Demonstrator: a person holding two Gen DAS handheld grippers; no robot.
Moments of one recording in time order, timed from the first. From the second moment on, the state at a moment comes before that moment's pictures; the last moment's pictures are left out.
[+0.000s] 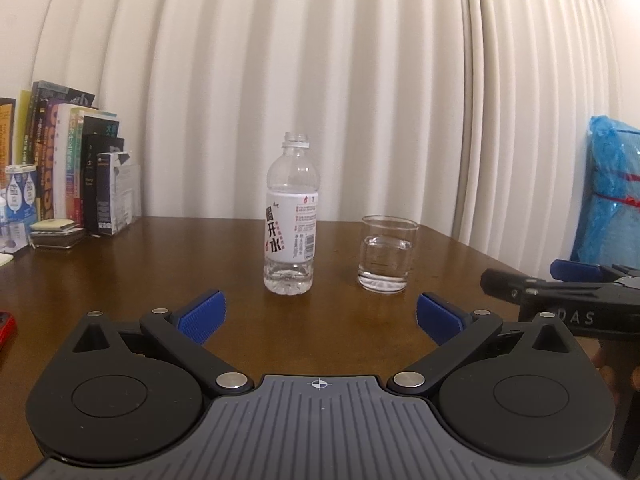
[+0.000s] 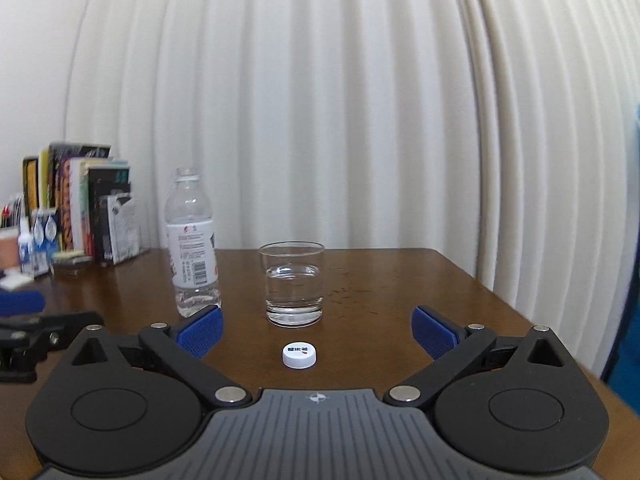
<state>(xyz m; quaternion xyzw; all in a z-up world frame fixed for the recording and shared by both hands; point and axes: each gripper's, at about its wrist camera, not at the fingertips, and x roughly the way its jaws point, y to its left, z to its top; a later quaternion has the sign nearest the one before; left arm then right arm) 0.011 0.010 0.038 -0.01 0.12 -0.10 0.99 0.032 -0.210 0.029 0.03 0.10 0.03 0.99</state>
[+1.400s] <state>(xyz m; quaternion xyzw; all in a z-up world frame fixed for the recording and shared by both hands) 0.015 0.002 0.011 -0.02 0.13 -0.05 0.99 0.015 -0.203 0.008 -0.02 0.05 -0.01 1.00</state>
